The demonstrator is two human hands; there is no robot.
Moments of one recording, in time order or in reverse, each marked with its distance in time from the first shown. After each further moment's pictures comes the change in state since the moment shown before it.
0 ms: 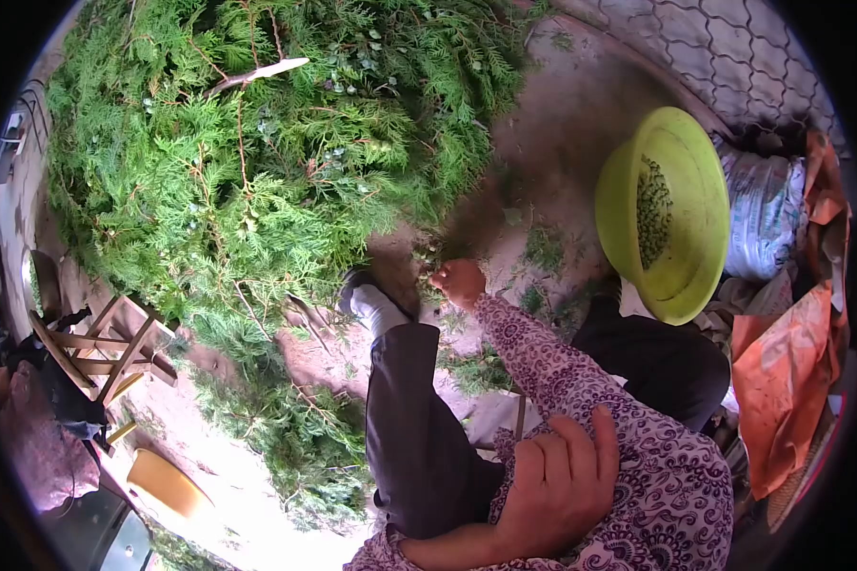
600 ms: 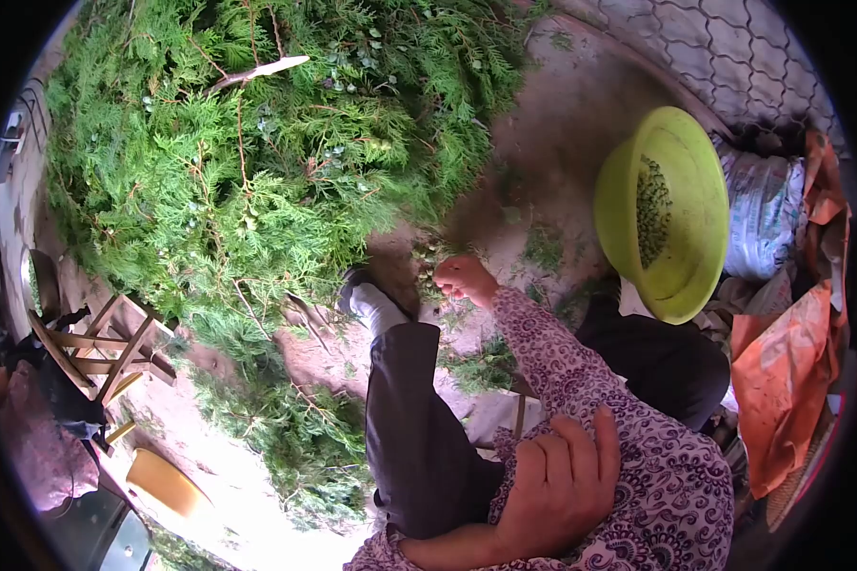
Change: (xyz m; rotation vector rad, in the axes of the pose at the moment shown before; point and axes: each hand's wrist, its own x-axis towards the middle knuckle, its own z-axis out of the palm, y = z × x) left_hand -0.002 0.000 0.001 0.027 0.028 0.008; right_hand -0.006 -0.001 -0.022 0.819 -0.339 0.207
